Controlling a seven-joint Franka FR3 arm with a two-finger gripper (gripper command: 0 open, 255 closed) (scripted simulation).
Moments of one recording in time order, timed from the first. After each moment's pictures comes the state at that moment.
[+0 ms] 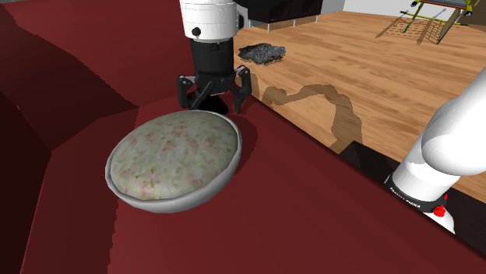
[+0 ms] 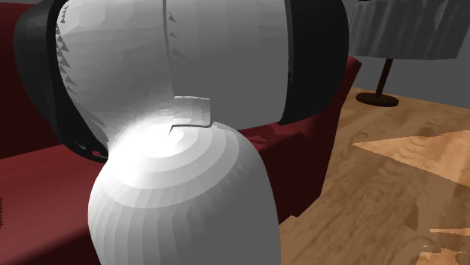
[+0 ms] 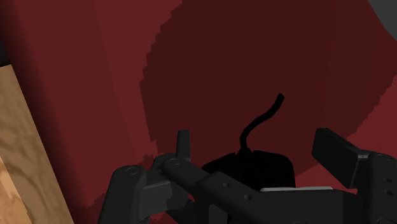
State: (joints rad) arm 0.05 -0.15 0.70 -1.95 0.12 1.88 0.98
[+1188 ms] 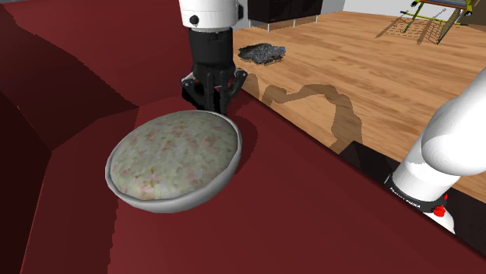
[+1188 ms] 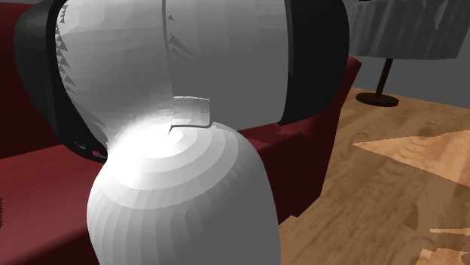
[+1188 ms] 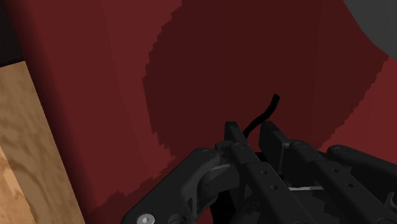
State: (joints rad) arm 0.05 -0.15 0.70 -1.91 0.12 1.84 0.98
